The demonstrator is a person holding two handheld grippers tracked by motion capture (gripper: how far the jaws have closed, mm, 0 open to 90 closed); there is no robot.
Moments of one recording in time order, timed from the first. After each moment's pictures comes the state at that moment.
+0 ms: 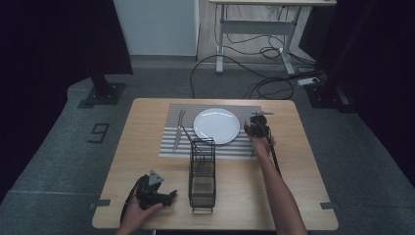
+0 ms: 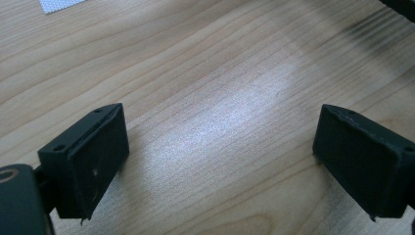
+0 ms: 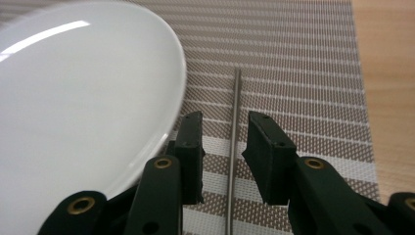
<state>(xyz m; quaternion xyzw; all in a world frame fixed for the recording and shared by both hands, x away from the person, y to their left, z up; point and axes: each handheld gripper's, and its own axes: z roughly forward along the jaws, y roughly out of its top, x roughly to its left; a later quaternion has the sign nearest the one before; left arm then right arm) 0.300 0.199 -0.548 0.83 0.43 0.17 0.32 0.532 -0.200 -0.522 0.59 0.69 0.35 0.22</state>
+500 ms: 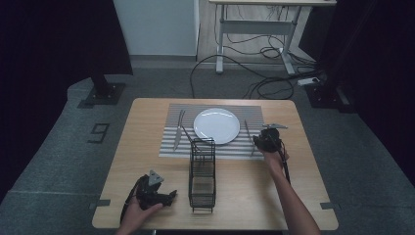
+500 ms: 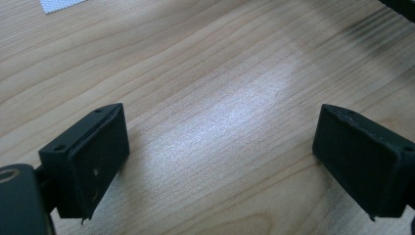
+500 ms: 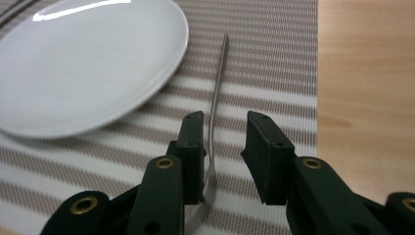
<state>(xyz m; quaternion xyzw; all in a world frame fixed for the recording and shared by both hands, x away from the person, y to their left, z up) 0.299 0.199 -0.548 0.82 0.43 0.17 0.32 0.461 -0.230 -0.513 0.58 0.70 0.36 0.23</state>
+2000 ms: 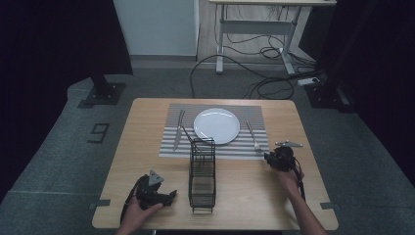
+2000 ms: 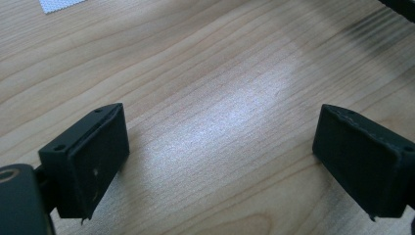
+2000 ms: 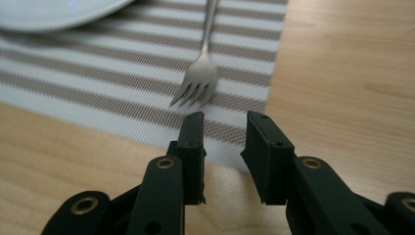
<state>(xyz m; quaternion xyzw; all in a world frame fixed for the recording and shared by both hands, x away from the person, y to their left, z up) 0.299 0.199 -0.548 0.82 0.43 0.17 0.32 0.404 -0.269 -0.537 0.56 0.72 0.35 0.21</state>
